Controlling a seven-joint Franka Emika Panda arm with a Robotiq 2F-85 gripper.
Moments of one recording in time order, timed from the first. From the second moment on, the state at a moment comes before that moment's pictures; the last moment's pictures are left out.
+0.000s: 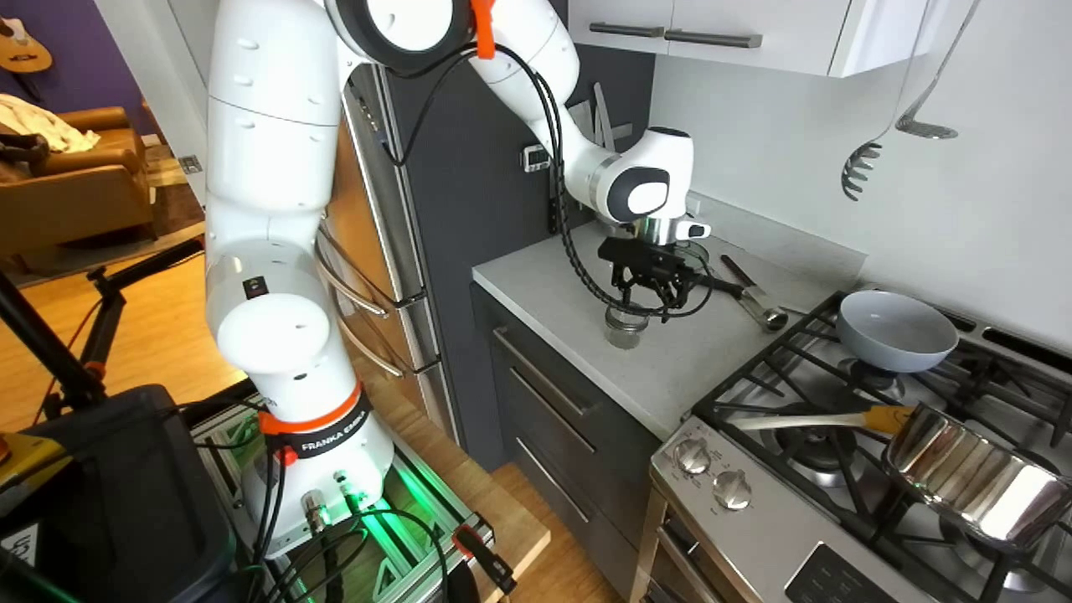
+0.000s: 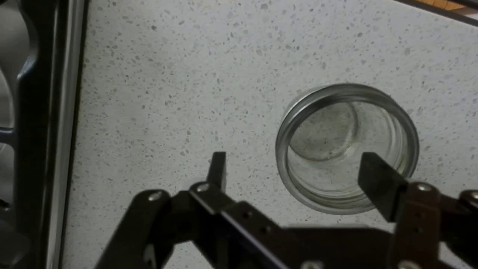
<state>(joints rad) -0.23 0.37 -0.07 -2.09 -0.03 2.45 -0.41</state>
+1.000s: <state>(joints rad) -0.21 0.37 -0.08 -2.10 -0.14 2.43 -0.40</state>
